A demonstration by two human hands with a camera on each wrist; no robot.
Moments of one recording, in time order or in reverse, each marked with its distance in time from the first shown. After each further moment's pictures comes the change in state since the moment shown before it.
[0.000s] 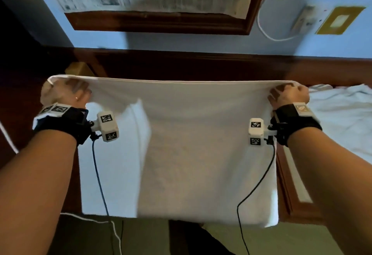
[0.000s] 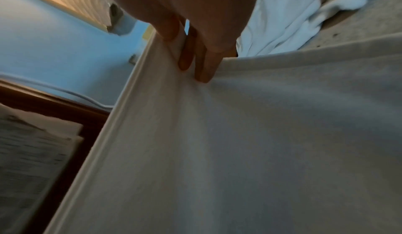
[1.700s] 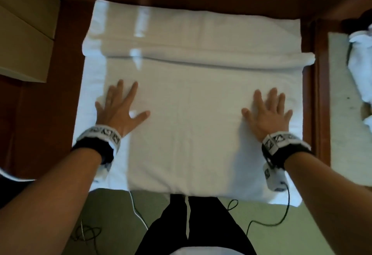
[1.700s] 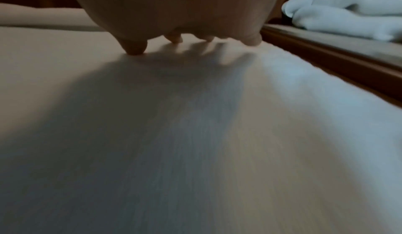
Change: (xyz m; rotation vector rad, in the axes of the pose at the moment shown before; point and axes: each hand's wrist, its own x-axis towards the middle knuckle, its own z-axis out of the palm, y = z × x) left_hand 0.001 -0.232 -0.062 1.949 -0.776 0.053; right_hand -0.002 0.221 -0.051 -1.828 -0.829 -0.185
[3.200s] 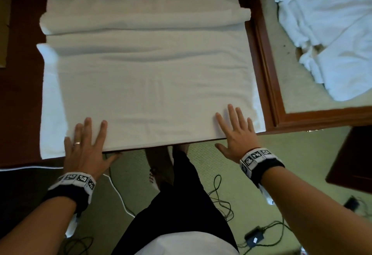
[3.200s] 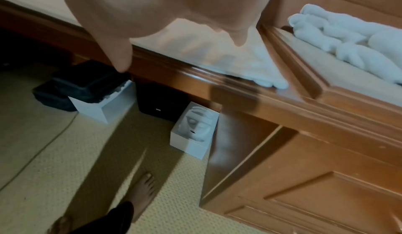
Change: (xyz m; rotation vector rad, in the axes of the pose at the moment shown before) left_hand -0.143 -0.066 0.134 0.236 0.141 0.152; right_hand -0.169 0.072 0.134 -0.297 0.177 -0.283
